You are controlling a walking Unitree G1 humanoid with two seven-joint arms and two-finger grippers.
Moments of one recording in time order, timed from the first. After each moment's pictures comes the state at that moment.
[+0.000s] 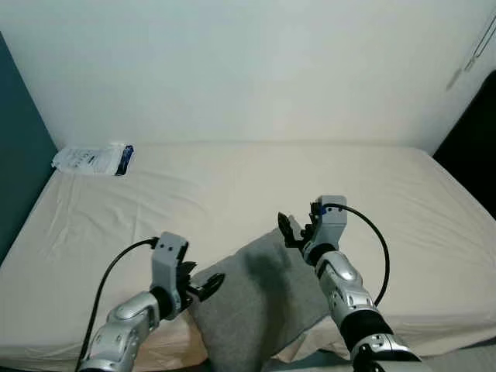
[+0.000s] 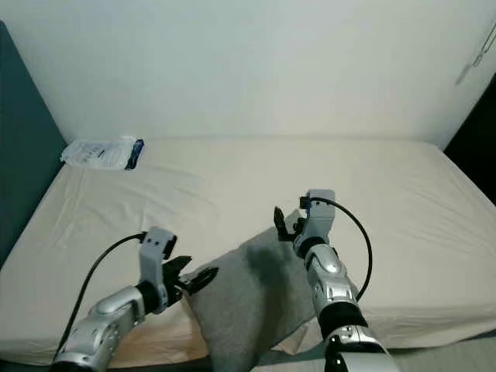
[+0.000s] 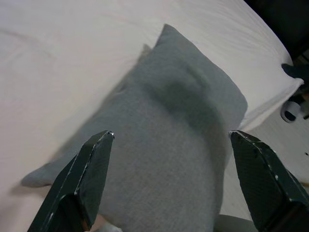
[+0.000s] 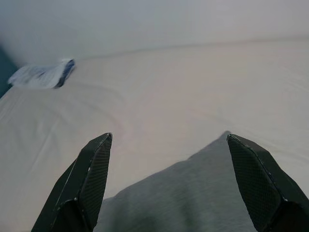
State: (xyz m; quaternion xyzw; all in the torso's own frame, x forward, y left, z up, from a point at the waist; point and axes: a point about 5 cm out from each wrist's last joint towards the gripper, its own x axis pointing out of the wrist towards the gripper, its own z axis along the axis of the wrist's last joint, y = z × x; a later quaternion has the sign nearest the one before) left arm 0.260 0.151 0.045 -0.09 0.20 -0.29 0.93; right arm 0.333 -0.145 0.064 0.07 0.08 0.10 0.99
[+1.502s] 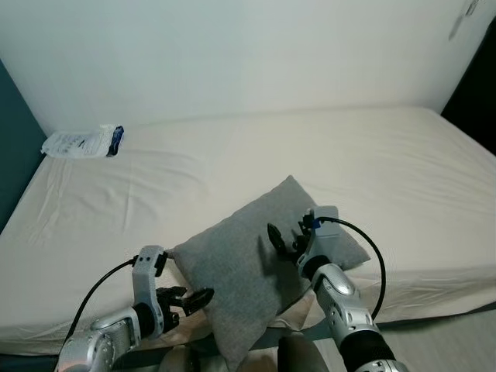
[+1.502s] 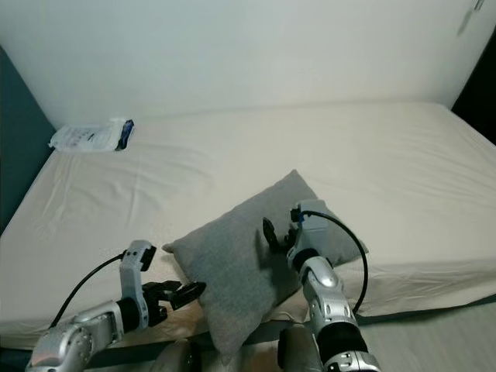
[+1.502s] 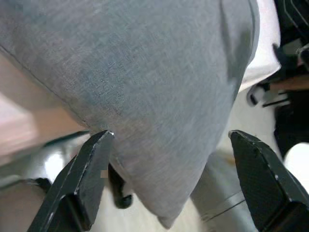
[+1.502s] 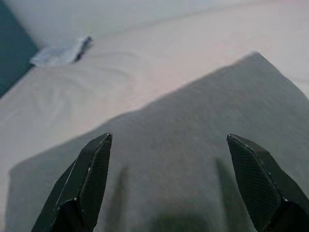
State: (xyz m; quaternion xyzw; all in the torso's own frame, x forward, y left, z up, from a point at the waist) left arm 0.237 0.169 0.045 -0.26 0.30 -0.26 0.88; right arm 0.316 -0.130 0.066 0.09 0.07 0.16 0.98
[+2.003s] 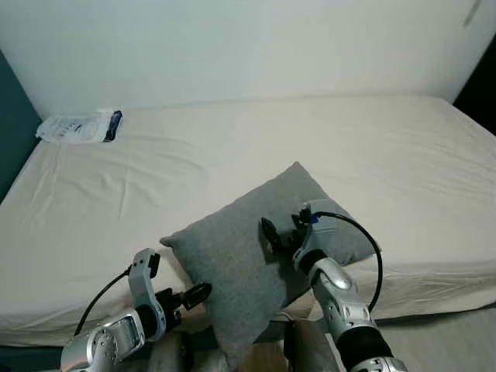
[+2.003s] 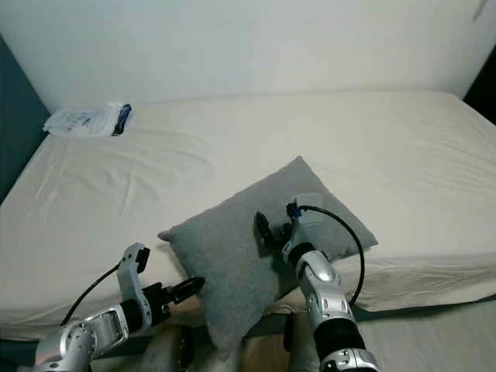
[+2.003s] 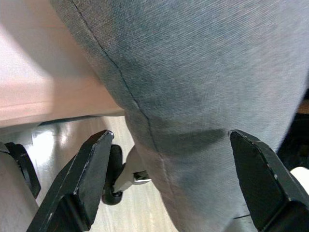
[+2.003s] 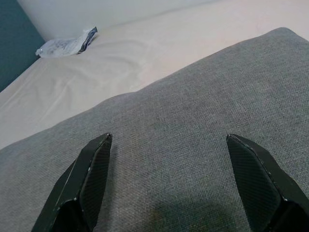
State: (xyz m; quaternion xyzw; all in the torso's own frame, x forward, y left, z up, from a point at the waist) left arm 0.236 0.166 0.029 -0.31 0.33 -0.21 0.86; right arm 0.317 -0.125 0.070 0.09 0.07 0.17 0.98
